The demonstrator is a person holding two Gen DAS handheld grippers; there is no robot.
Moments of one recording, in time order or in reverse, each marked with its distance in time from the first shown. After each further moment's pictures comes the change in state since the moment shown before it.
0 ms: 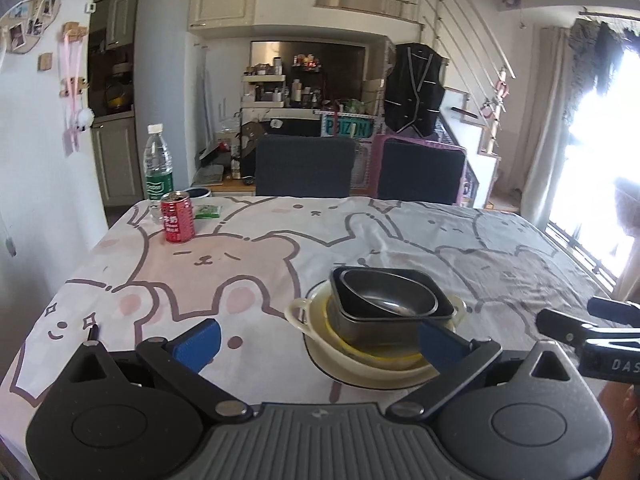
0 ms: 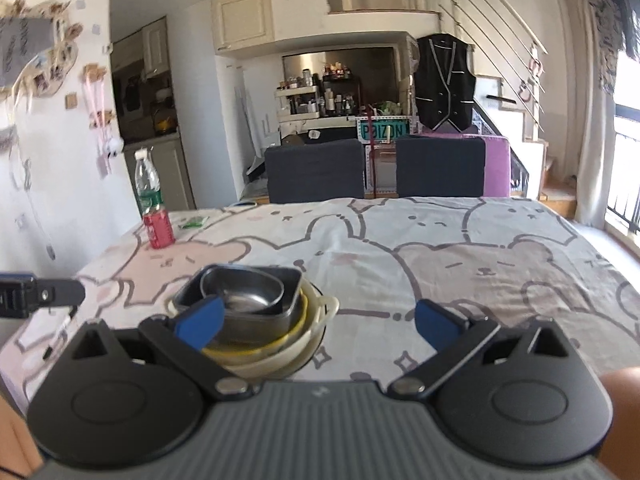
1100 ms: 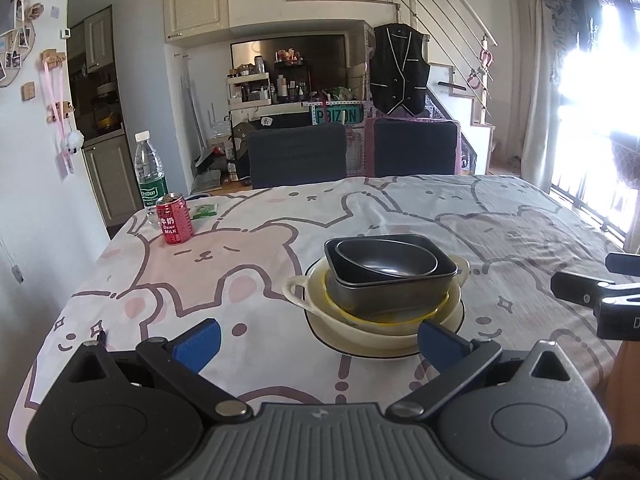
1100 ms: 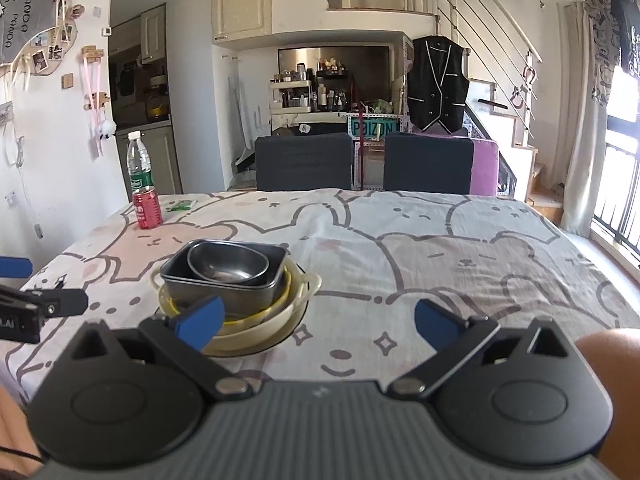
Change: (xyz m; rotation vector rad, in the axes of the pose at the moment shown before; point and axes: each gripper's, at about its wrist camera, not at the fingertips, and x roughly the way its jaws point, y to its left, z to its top) left arm 0.005 -0.016 -0.024 0.118 0.021 0.037; right arm -0.012 -0.003 -0.015 -0.031 0.011 -0.045
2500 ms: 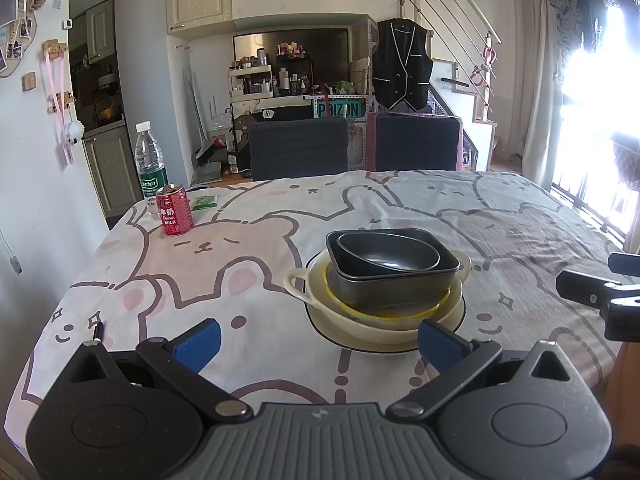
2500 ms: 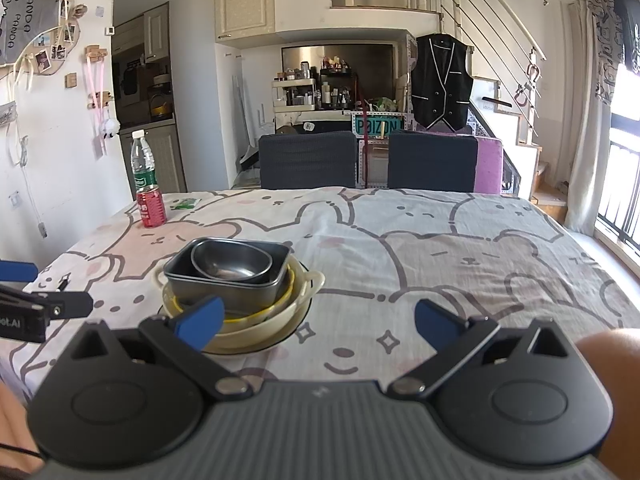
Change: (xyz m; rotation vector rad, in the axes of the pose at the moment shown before) left arm 0.002 0.001 -0.004 -0.013 0.014 0.000; right arm 0.001 -0.001 -0.001 -0.002 0.006 0.012
